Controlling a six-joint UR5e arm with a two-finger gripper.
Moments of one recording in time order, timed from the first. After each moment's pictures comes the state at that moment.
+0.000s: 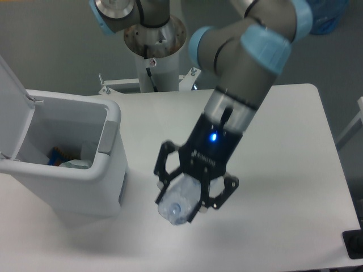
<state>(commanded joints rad) 2.54 -1.93 -1.22 -0.93 0.58 0.65</state>
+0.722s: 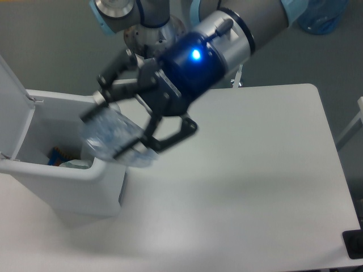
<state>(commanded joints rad) 2.49 -1.91 -1.20 -0.93 0.06 0.61</state>
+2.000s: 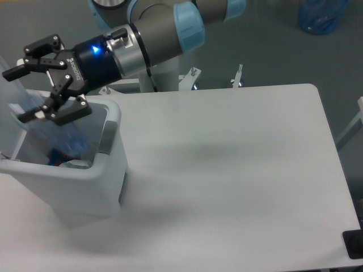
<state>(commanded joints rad) 2.37 -1.68 -1.71 -0.88 0.20 0.97</state>
